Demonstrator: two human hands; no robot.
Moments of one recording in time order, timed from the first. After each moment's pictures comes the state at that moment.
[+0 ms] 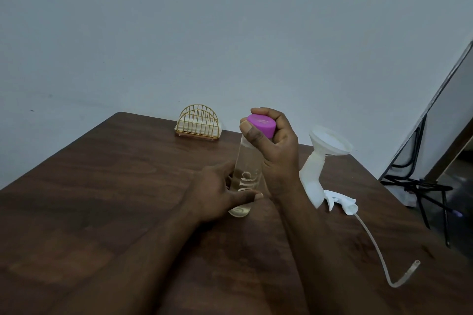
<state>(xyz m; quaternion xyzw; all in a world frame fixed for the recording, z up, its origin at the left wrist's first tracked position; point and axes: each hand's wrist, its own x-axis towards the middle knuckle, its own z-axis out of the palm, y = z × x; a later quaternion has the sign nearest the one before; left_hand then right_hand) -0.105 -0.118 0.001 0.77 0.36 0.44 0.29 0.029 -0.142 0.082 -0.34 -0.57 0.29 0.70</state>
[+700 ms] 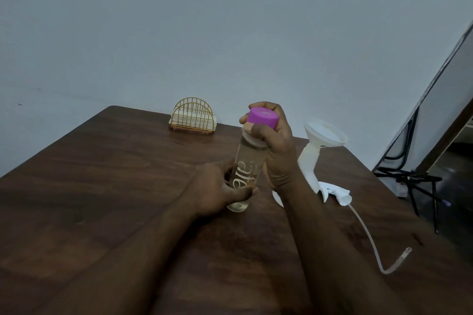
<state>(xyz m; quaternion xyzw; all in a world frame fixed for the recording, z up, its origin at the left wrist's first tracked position) -0.100 -0.118 -0.003 0.77 0.32 0.42 0.36 0.043 -0.137 0.083 -0.32 -0.56 0.36 0.67</state>
